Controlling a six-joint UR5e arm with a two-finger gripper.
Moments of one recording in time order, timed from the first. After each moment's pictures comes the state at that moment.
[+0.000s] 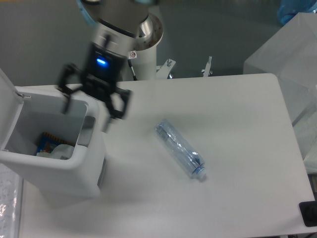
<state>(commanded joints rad) 2.53 -1.75 -1.62 -0.83 0.91 0.41</state>
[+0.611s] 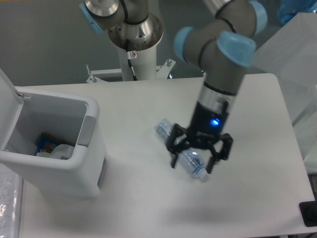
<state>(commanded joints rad) 2.63 -2.03 -1.44 -0.94 1.11 0.42</state>
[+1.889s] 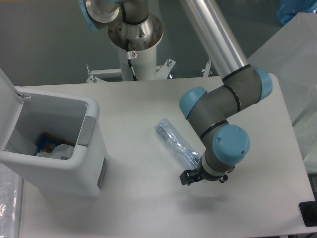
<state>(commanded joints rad) 2.51 -2.28 -1.26 -1.28 1.58 0.17</state>
